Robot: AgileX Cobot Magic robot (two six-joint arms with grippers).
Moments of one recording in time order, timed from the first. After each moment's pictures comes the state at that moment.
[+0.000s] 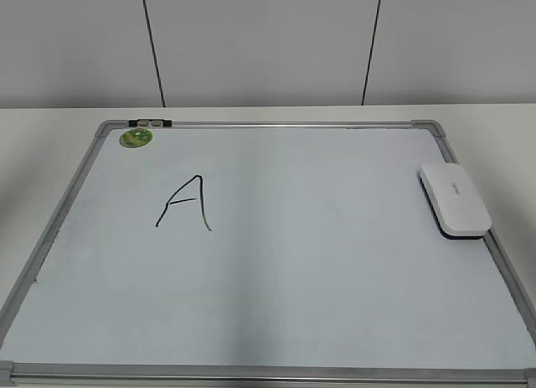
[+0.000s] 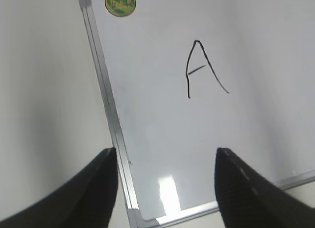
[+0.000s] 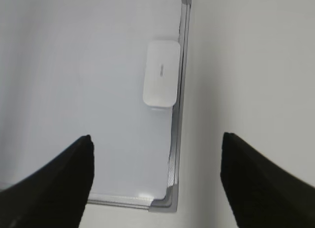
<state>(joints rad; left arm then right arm) 0.00 1.38 -1.49 -0.28 1.25 0.21 0.02 1.12 -1.37 0.05 1.25 -0.05</state>
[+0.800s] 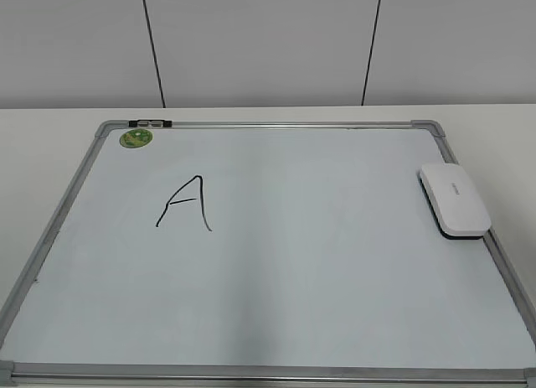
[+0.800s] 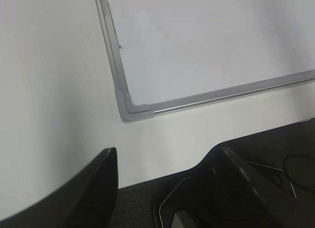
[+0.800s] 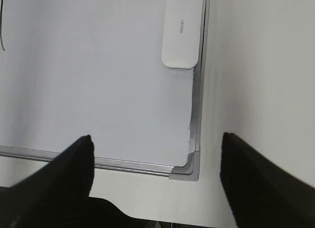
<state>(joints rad) 0.00 0.55 -0.74 -0.22 1.26 0.18 0.02 1.02 -1.20 0.11 1.26 -0.05</state>
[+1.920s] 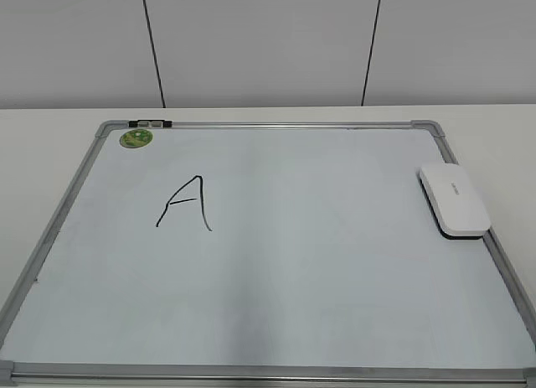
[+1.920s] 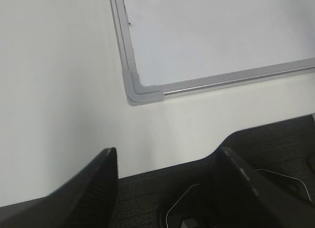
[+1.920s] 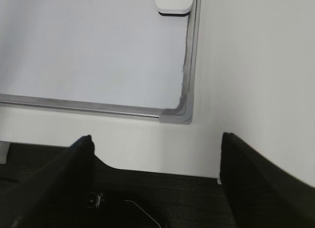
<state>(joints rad) -0.04 0.34 -0.56 -0.16 1.22 0.12 0.02 0.33 -0.69 0.10 1.26 -0.07</state>
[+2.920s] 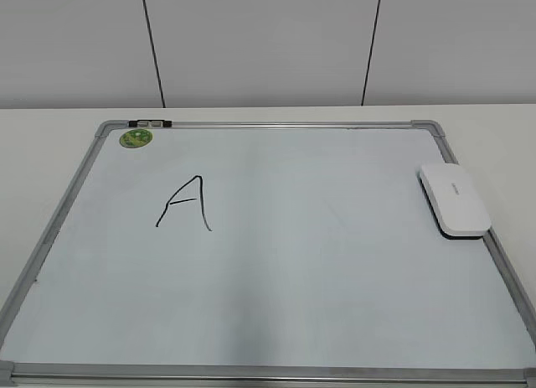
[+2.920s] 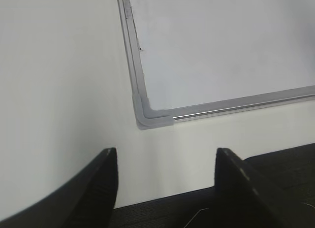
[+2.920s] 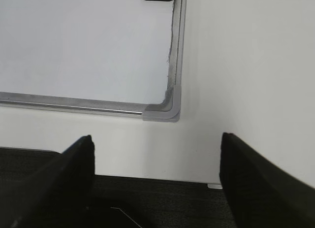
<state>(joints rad) -0.04 0.34 -0.51 -0.14 1.09 0.12 0.02 0.24 -0.49 0.05 1.14 -0.07</state>
